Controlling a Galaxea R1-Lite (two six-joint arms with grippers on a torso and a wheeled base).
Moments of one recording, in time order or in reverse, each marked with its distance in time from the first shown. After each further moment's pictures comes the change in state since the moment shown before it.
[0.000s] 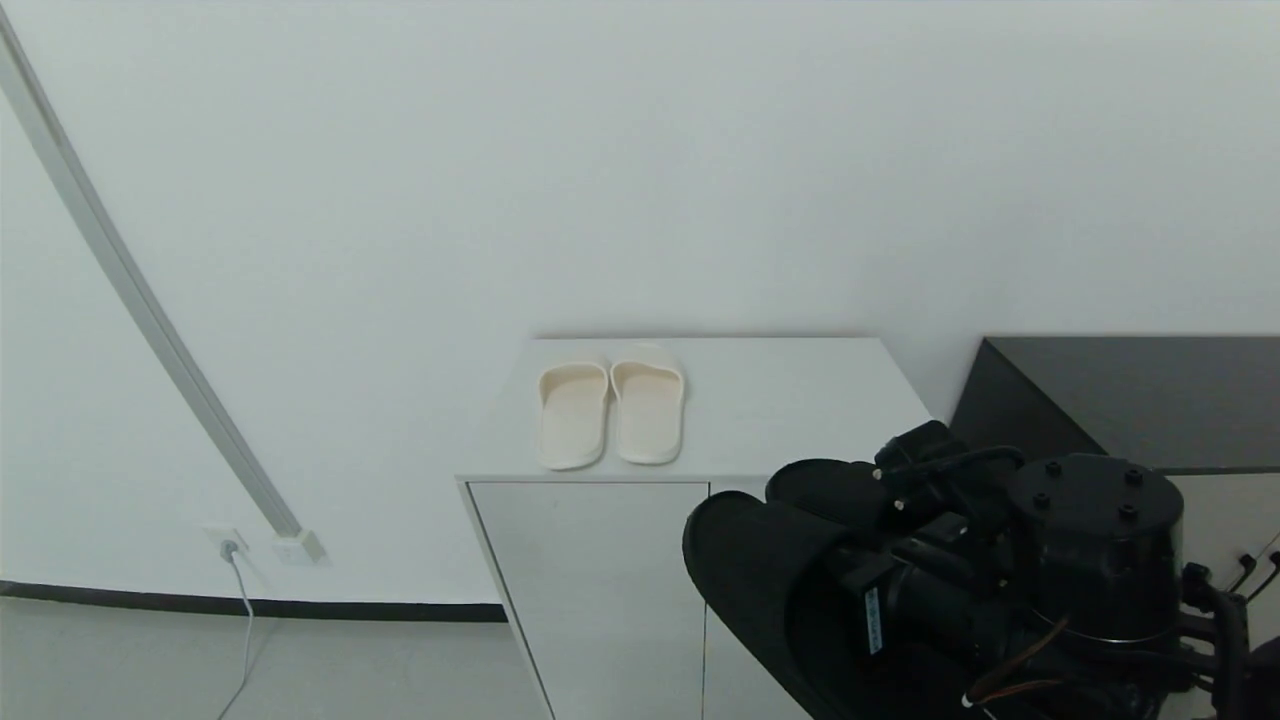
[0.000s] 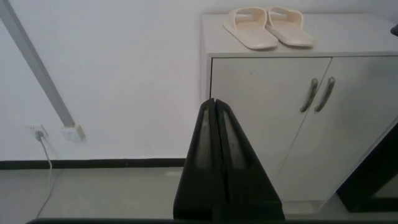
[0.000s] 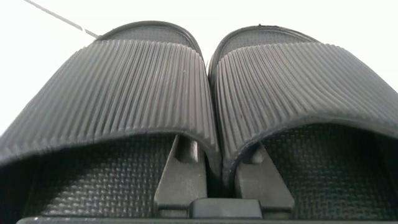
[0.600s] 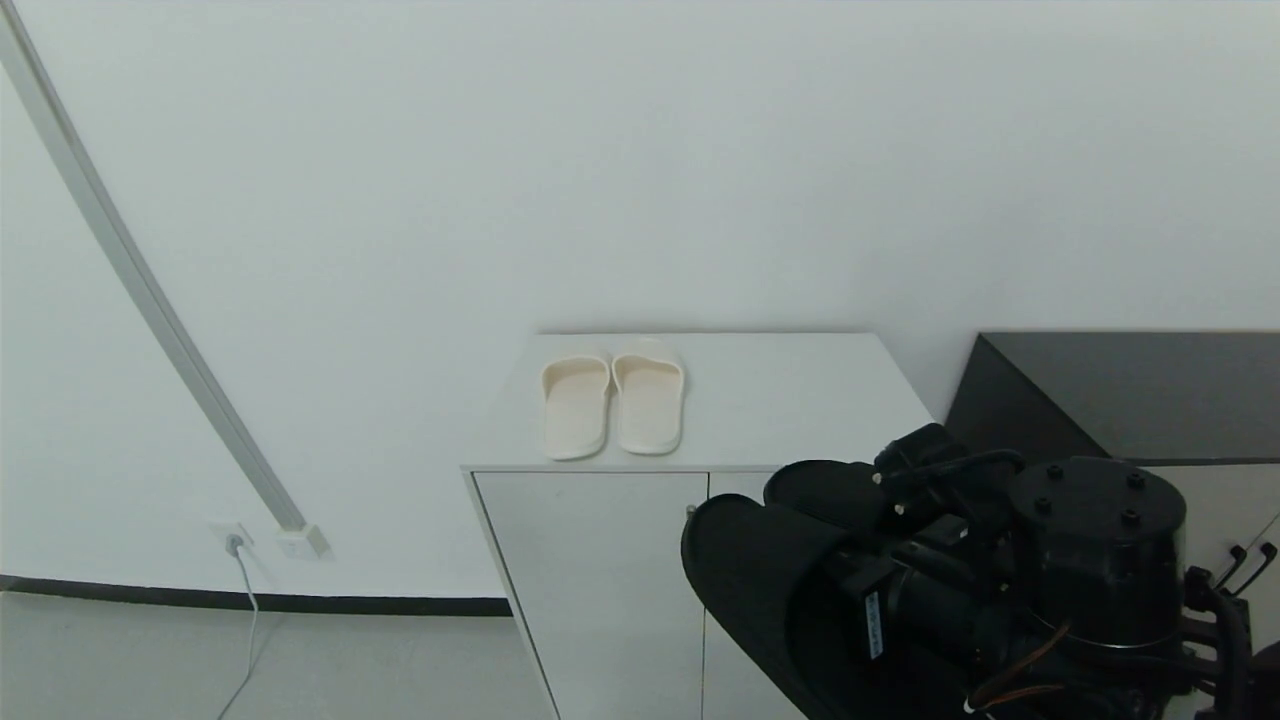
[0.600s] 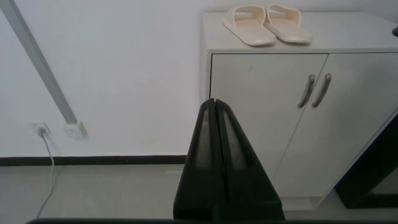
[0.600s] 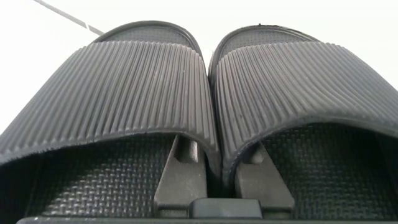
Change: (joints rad) left arm 0.000 0.000 0.000 0.000 0.000 0.000; right arm 0.001 -0.002 0.006 -0.002 0.009 0.001
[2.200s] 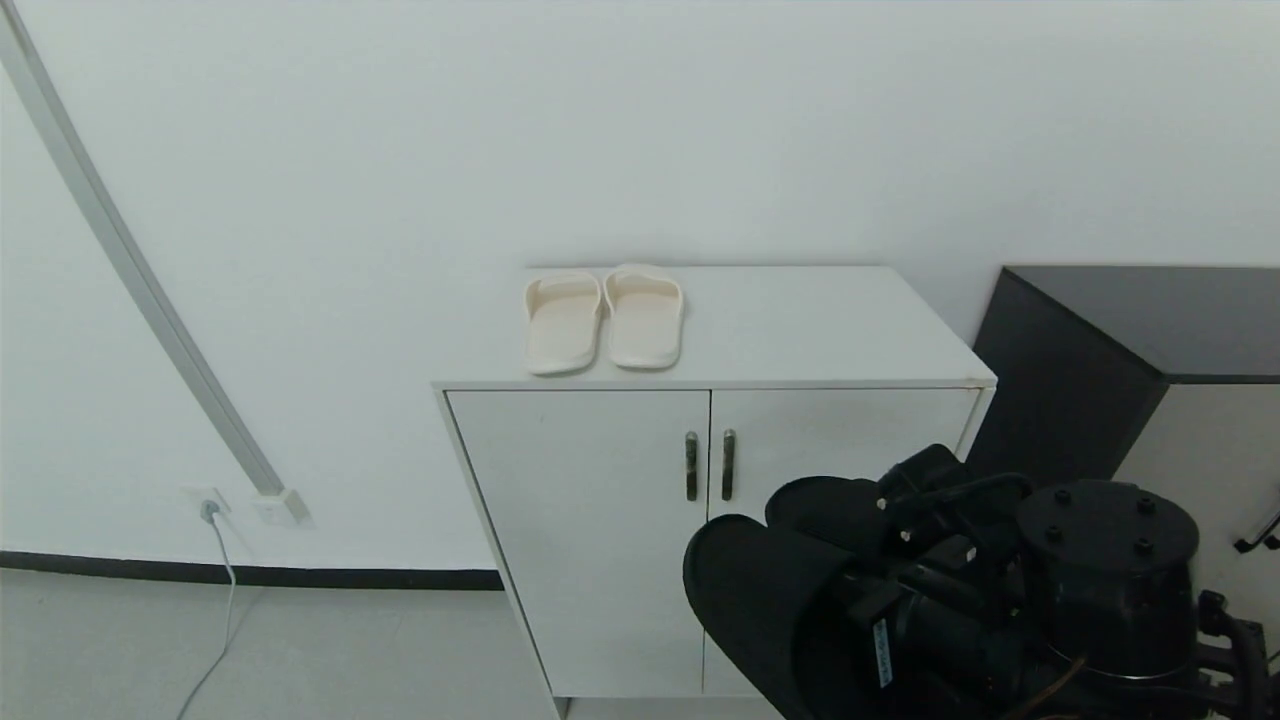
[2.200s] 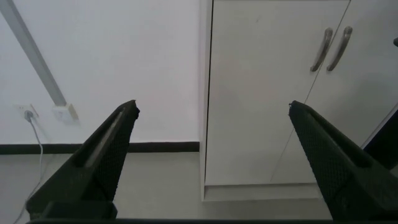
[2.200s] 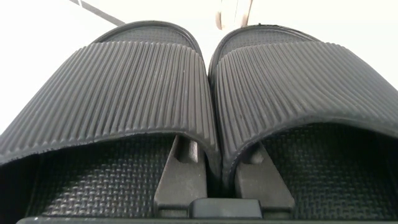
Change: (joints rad) left arm 0.000 0.000 0.000 0.000 -0.004 -0.001; right arm 0.025 -0.014 0.039 0.000 -0.007 -0.002
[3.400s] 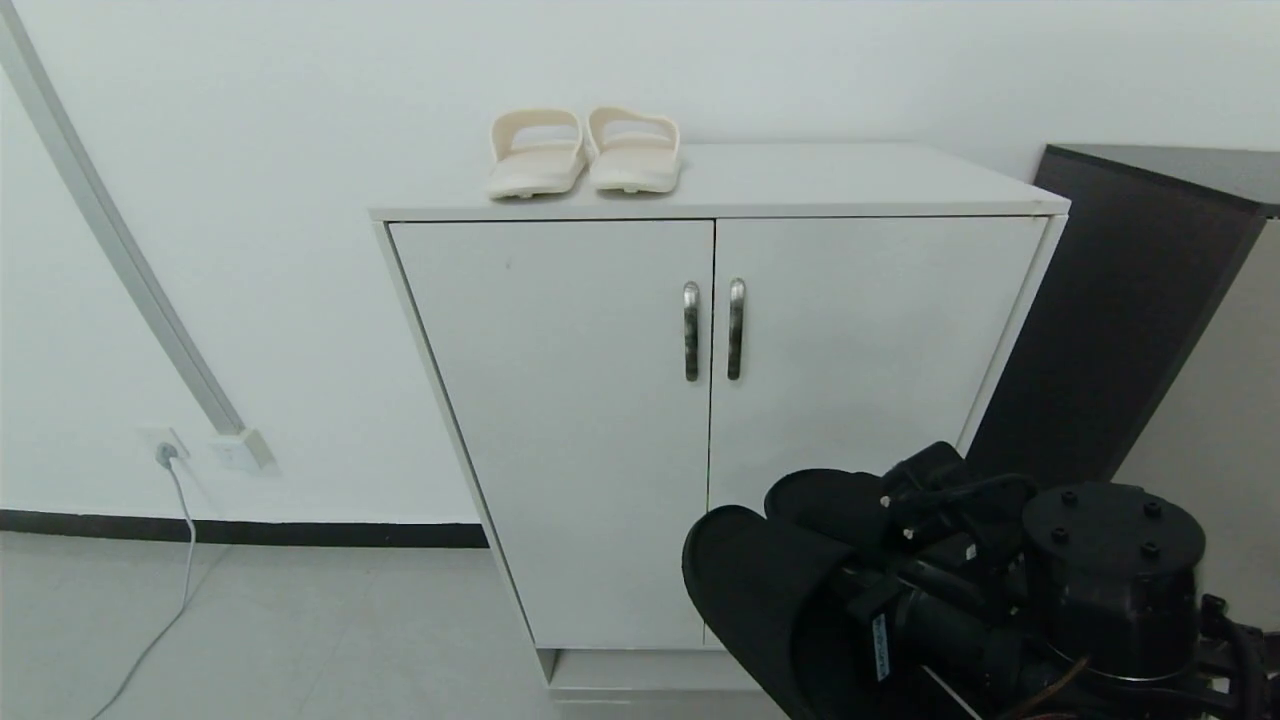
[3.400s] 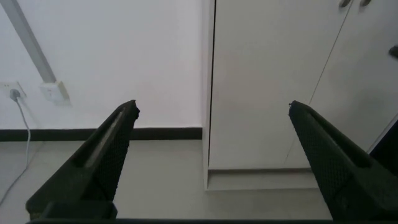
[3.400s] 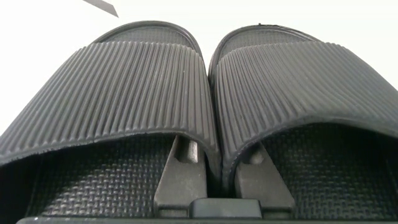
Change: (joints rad) left arm -0.001 0.029 -0.066 0.000 0.005 -0.003; right arm -0.007 0.014 0.019 -0.070 -0.001 -0.006
